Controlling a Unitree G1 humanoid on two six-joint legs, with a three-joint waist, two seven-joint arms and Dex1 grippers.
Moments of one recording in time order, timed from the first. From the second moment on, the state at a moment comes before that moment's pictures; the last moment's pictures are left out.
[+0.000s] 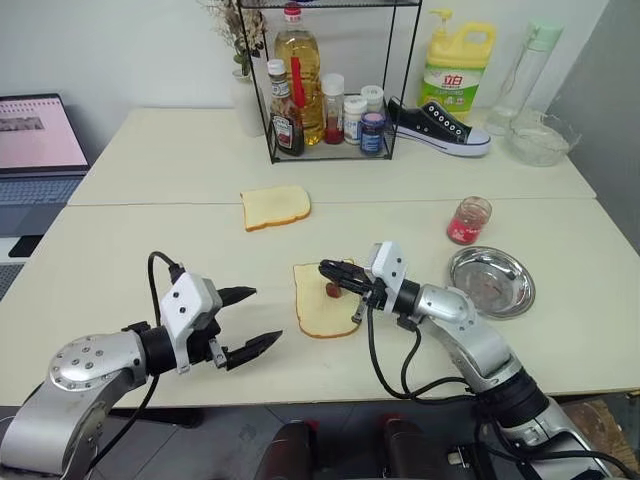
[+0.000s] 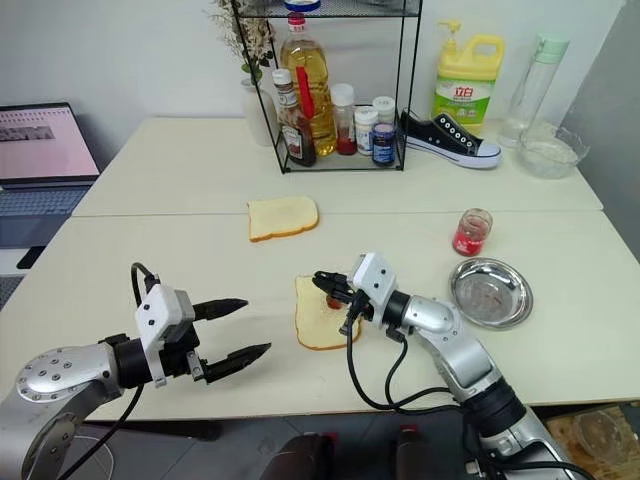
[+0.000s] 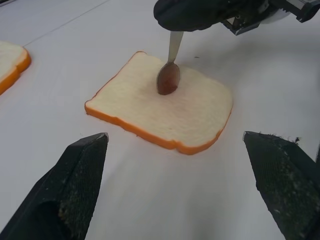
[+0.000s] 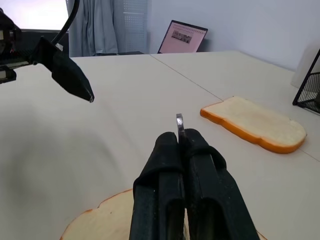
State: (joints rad) left arm 0.15 0.76 0.27 -0.60 -0.50 0.56 -0.88; right arm -0.40 -0.32 0.42 -0.06 0.24 0.05 0.63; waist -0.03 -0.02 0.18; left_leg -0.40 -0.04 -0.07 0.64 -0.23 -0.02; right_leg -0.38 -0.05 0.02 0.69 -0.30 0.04
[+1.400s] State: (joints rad) left arm 0.08 0.79 0.24 -0.54 -0.51 0.54 -0.93; right arm -0.41 -0.26 0.32 -0.06 0.29 0.20 0.77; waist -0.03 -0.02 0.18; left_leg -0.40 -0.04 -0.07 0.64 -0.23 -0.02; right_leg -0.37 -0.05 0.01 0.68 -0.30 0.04
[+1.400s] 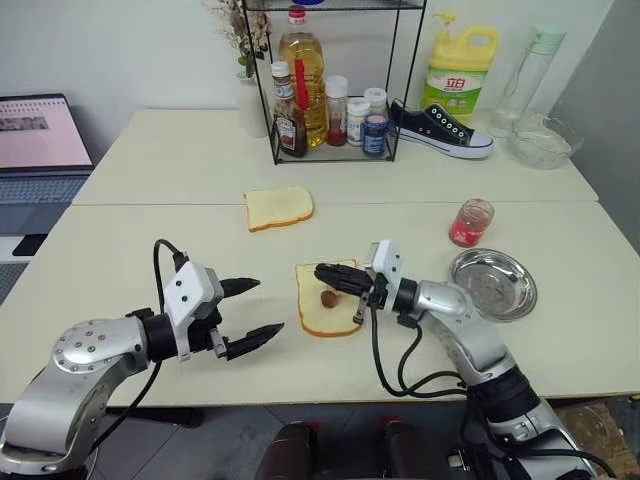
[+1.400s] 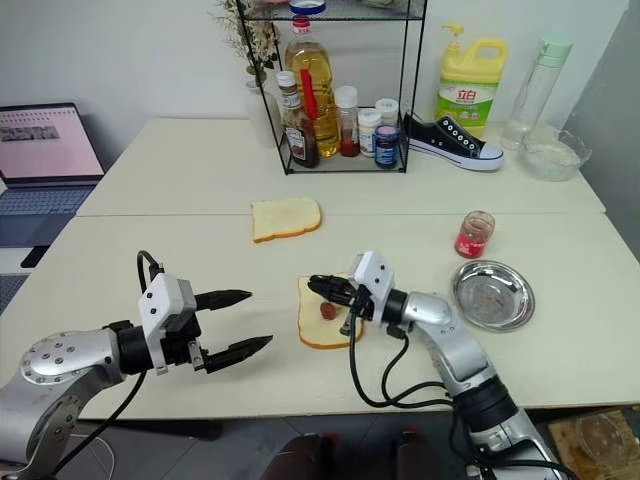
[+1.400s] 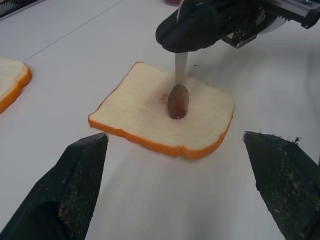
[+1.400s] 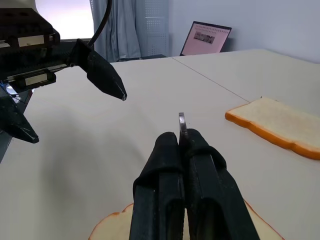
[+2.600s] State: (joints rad) left arm 0.02 0.80 0.20 -0.49 -0.51 0.52 -0.95; right arm -0.64 -0.11 -0.04 0.37 0.70 0.83 0.57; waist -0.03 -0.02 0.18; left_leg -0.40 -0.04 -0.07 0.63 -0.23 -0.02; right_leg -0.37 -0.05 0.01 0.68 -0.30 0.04
